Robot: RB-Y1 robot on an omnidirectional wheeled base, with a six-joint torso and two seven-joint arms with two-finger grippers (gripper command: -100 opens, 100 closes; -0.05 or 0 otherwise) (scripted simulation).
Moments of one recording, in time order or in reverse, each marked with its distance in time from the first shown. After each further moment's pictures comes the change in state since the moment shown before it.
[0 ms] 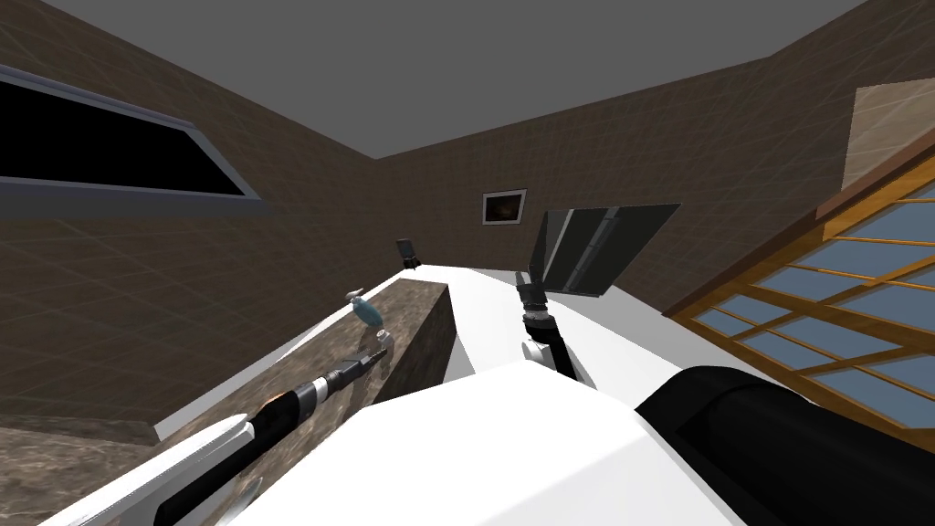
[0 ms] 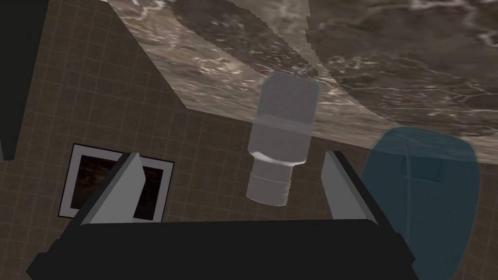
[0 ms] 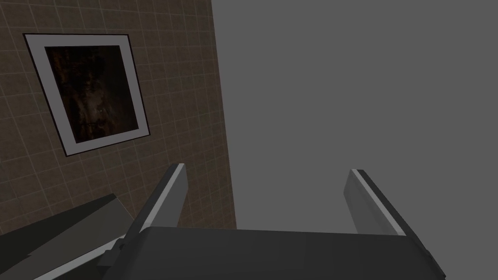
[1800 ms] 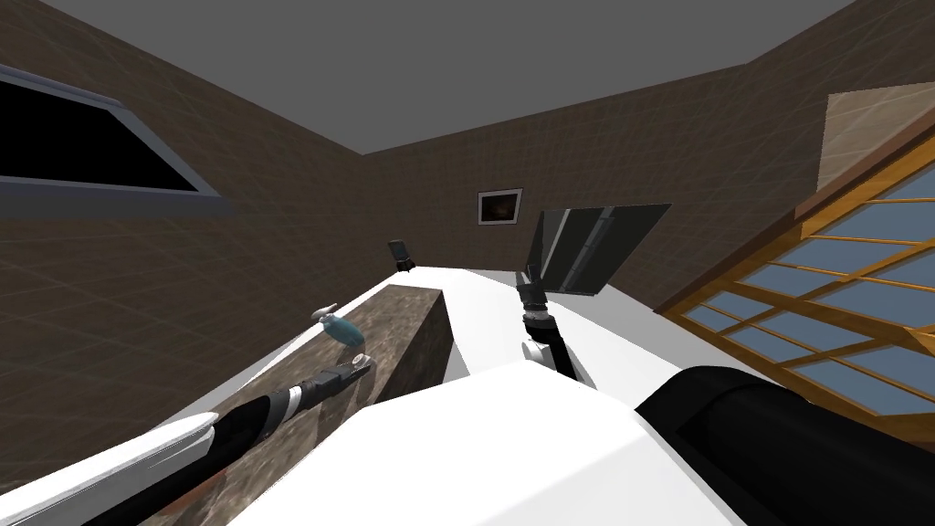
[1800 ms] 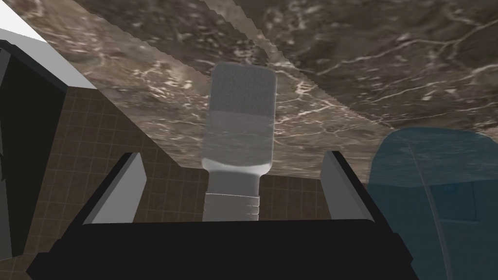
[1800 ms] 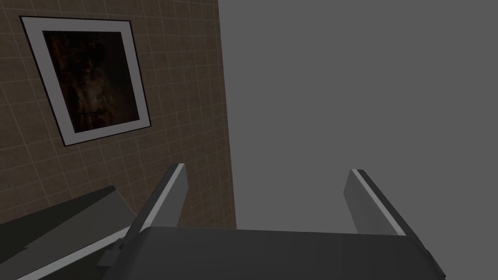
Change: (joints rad) left arm 0.109 0.304 -0.010 -0.027 0.014 0.035 0.082; right arm 0.000 0.000 0.000 0.000 0.000 0.000 0.000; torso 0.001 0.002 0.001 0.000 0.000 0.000
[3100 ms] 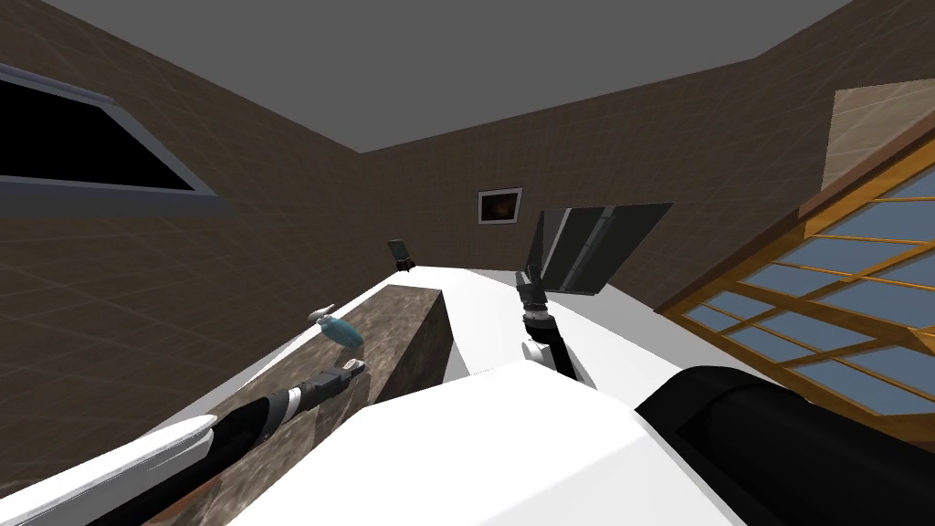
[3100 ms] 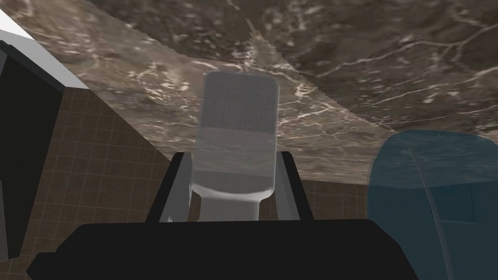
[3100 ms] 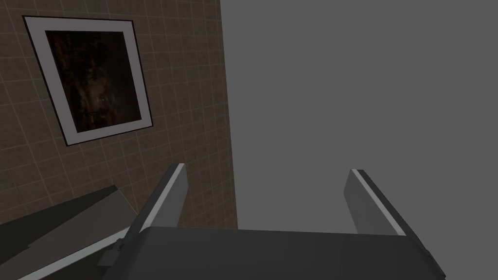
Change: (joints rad) left arm -0.002 -0.015 -0.002 0.009 -0.003 0.000 -0.007; right arm 0.000 0.000 0.000 0.000 0.000 0.000 0.000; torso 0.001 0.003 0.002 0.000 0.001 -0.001
